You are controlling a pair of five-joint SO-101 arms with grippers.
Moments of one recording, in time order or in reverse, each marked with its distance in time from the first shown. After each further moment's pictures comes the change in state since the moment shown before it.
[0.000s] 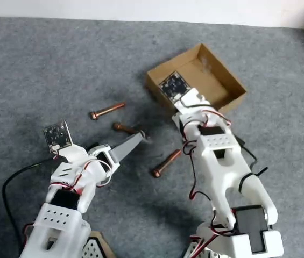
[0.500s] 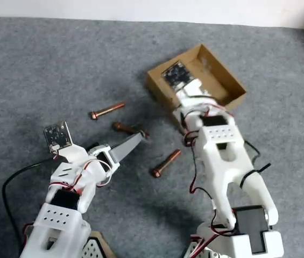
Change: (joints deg) left arm 0.0 0.0 0.0 0.0 0.0; right arm 1.4 -0.1 -9.4 15.0 -5.0
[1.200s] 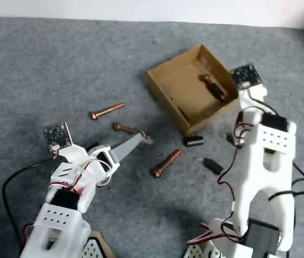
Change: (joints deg) left arm 0.0 0.0 0.0 0.0 0.0; right arm 24.4 -7.3 -5.5 28.1 6.2
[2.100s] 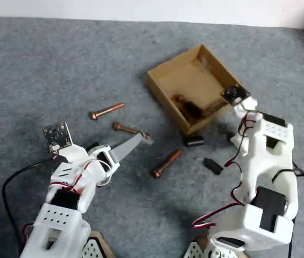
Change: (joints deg) left arm 0.0 0.0 0.0 0.0 0.0; right arm 2.5 17.5 0.0 -7.6 17.0
